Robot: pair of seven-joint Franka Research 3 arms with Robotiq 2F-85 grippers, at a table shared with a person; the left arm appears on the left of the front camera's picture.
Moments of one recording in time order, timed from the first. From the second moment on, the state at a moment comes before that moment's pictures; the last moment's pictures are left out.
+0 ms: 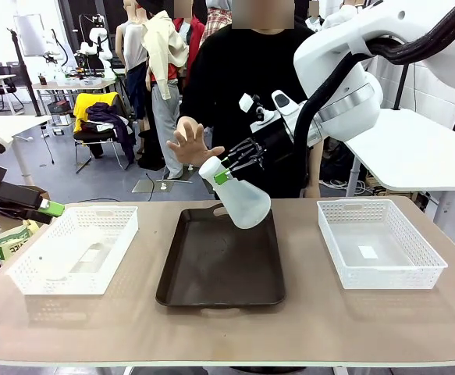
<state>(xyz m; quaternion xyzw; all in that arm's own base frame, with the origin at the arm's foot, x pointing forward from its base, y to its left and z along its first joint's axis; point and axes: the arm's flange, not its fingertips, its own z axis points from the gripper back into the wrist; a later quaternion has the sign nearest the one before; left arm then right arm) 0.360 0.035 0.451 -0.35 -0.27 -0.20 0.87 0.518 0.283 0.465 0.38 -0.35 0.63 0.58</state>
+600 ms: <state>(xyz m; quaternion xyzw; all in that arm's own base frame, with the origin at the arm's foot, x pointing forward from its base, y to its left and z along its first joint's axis) 0.360 0.035 0.451 -0.35 -0.27 -0.20 0.87 0.518 0.283 0.465 0.38 -0.35 0.63 0.58</state>
